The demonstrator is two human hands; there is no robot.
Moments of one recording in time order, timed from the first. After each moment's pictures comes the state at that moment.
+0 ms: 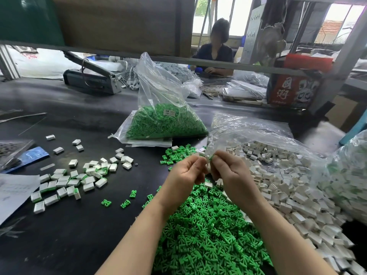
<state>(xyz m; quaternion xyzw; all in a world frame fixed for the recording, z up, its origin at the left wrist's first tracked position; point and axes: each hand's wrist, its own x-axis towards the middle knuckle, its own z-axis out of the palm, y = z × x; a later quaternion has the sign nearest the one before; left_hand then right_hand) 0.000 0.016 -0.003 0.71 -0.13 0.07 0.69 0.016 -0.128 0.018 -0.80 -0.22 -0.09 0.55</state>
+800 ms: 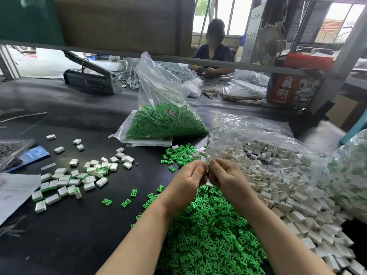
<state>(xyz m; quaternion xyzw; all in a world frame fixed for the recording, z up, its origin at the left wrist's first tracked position) -0.004 0.013 -0.008 0.73 -0.14 0.01 0.67 0.018 -0.123 0.004 -0.76 -0.19 0.00 0.62</state>
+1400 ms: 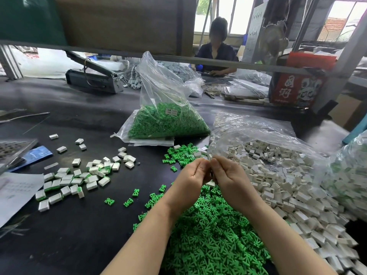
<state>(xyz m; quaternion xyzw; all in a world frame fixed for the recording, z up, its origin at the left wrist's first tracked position) -0.005 0.008 -0.005 0.69 -0.13 0.00 0.71 0.018 -0.126 0.001 -0.81 -0.27 -0.08 0.52</state>
